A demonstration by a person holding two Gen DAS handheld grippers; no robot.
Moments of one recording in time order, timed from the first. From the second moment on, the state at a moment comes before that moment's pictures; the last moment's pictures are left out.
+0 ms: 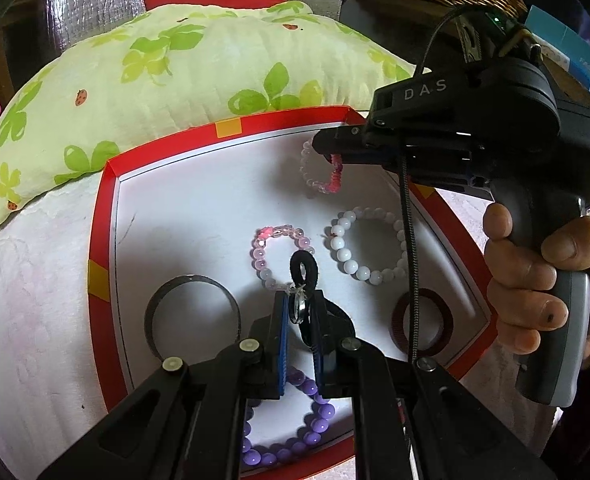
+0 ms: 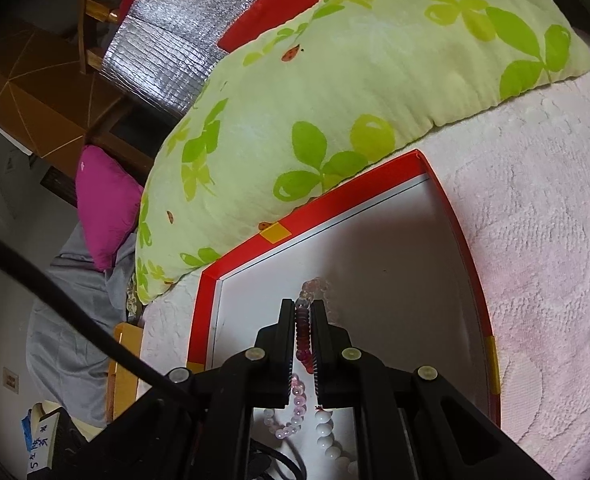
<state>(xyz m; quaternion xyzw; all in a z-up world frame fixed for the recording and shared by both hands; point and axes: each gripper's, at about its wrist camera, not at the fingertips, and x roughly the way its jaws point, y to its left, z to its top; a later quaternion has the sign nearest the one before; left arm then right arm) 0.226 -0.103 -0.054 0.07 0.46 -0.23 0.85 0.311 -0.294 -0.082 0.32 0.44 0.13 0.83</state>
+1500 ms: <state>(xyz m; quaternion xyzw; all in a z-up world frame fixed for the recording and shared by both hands) 0.216 -0.047 -0.002 0.06 0.39 -0.07 0.92 0.220 -0.273 -0.006 0.15 0.39 0.09 0.90</state>
